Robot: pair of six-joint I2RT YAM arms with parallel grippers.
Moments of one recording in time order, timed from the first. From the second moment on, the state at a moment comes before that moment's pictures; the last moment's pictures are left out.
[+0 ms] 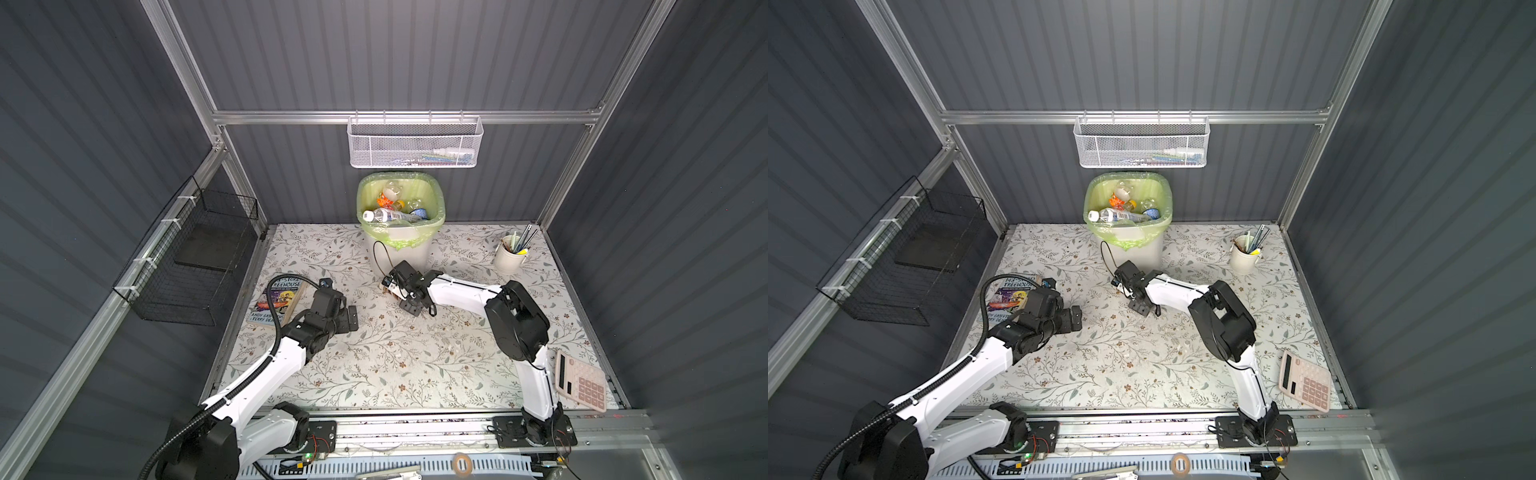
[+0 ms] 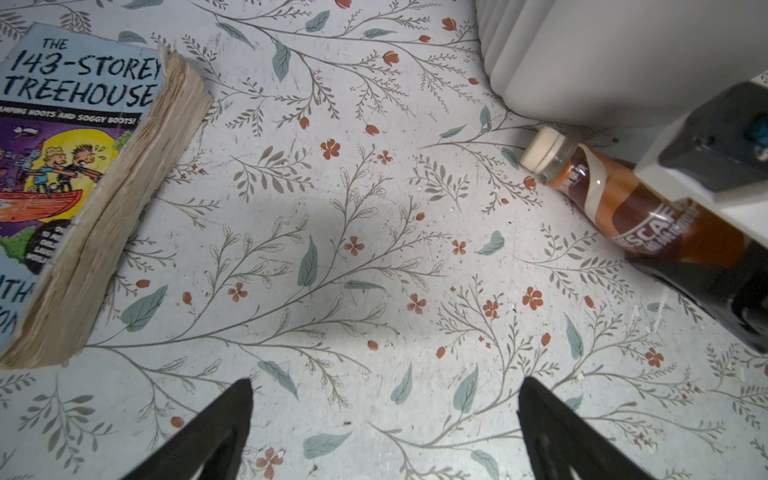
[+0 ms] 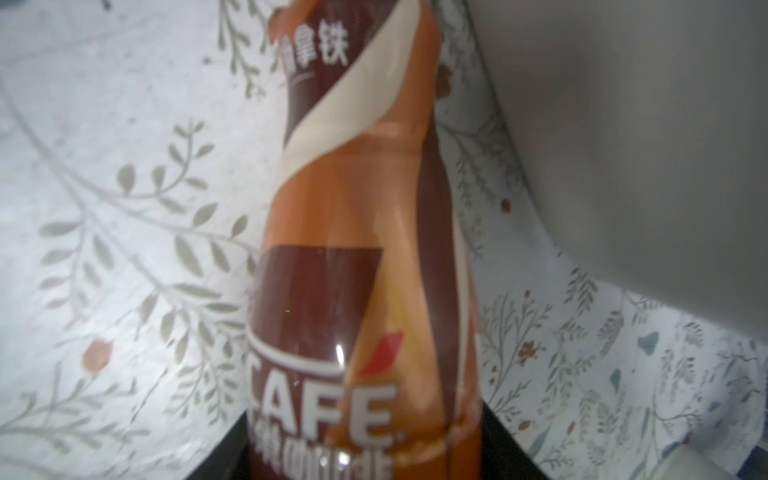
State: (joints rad) left arm -0.46 1.10 0.66 -0.42 -0.21 -0.40; right arm 0.77 2.09 1.49 -0.62 0.29 -0.34
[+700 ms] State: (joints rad) left arm -0.46 1.09 0.66 -0.42 -0.21 -0.40; right arm 0.75 1.80 1.15 -0.79 0.15 0.20
